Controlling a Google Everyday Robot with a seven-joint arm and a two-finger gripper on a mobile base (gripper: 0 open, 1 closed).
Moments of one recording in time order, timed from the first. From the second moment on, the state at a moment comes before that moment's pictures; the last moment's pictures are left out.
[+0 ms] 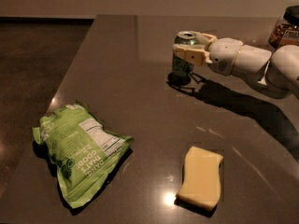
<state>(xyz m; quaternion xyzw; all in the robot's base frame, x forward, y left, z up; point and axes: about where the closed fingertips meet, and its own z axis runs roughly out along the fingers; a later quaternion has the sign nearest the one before) 0.654 -0.123 0.939 -0.33 0.62 0.31 0.63</state>
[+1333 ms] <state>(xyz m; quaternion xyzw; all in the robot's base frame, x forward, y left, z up) 0.654 -0.122 0.926 -0.34 0.61 0.30 0.64</state>
